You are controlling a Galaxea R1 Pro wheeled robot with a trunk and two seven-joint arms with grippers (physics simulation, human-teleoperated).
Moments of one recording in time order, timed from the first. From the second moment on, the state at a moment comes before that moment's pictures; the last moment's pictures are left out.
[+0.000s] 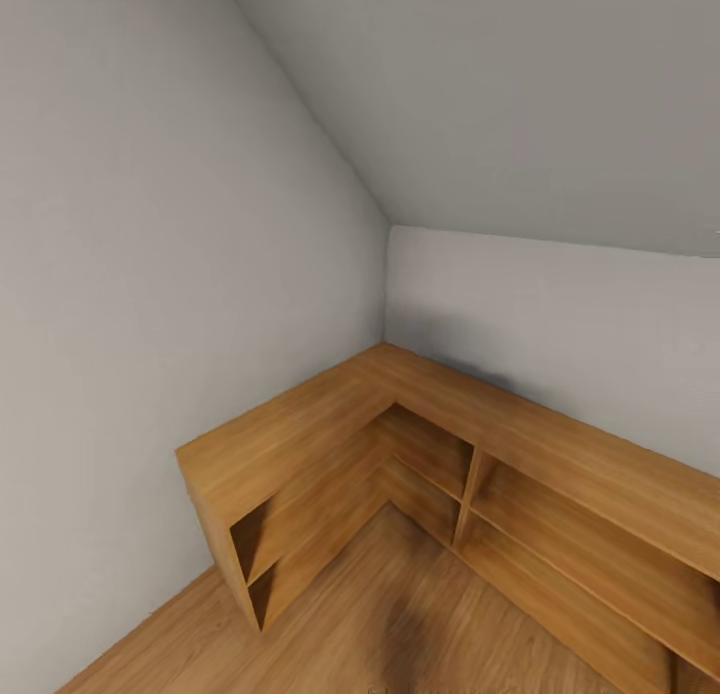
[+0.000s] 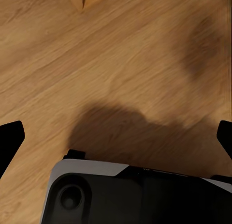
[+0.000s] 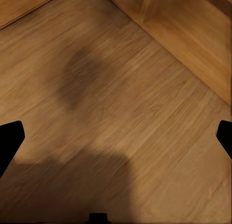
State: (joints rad) left arm 0.02 -0.05 0.05 -0.42 0.16 -0.27 -0.05; right arm -0.25 0.00 0.46 0.02 -0.35 -0.64 -0.12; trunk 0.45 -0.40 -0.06
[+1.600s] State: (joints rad) left arm 0.02 -0.05 0.05 -0.42 0.16 -0.27 -0.05; right arm -0.25 0.00 0.46 0.02 -0.35 -0.64 -0.12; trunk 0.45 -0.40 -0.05
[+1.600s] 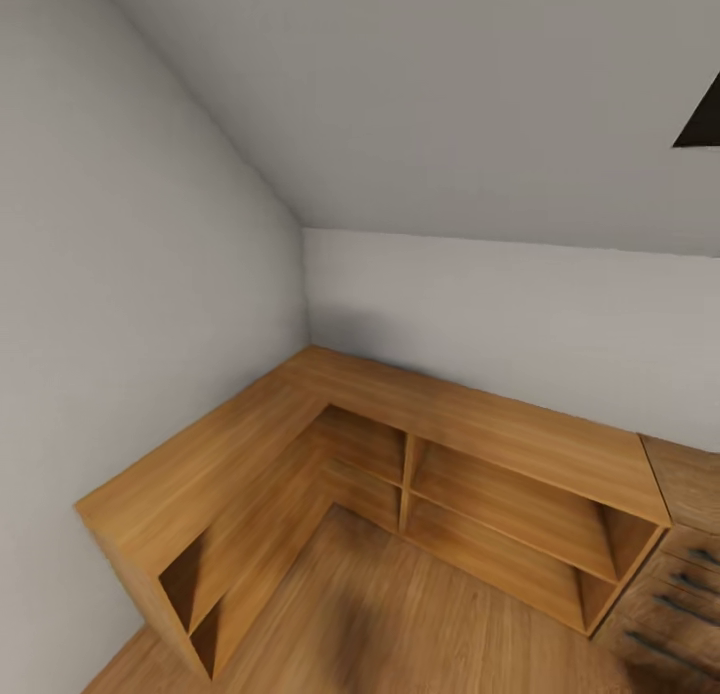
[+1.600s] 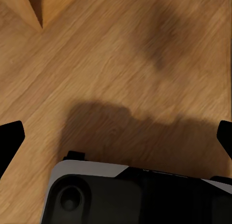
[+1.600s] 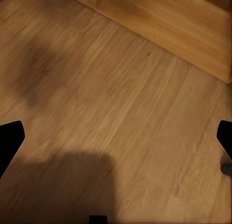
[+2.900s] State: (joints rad) left arm 0.02 -0.05 0.05 -0.42 0.16 -0.27 -0.05; right arm -0.25 0.00 0.46 0.02 -0.35 -0.64 -0.12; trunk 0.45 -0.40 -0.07
